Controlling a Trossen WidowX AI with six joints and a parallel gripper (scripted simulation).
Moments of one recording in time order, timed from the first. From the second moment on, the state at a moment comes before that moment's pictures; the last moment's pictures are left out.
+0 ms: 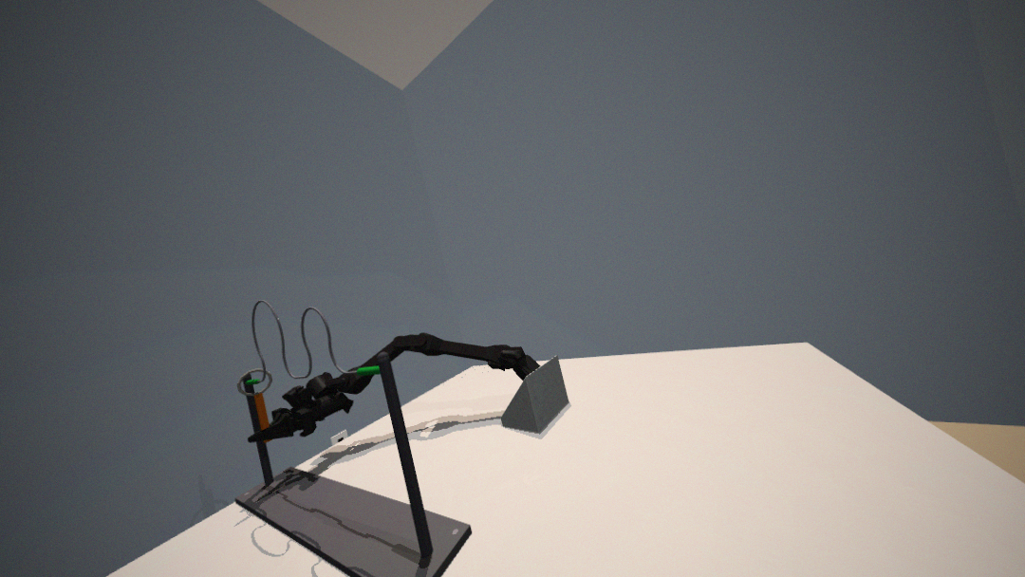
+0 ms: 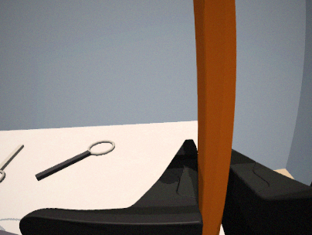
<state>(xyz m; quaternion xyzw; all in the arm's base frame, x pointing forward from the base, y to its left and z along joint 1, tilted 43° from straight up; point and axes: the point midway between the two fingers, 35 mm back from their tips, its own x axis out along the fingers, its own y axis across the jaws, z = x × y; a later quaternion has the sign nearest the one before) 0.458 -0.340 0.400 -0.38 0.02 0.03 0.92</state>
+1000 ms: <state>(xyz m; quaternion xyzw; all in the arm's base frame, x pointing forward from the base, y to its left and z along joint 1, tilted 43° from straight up) 0.404 -0.317 0.395 -0.37 0.22 -0.05 0.90</state>
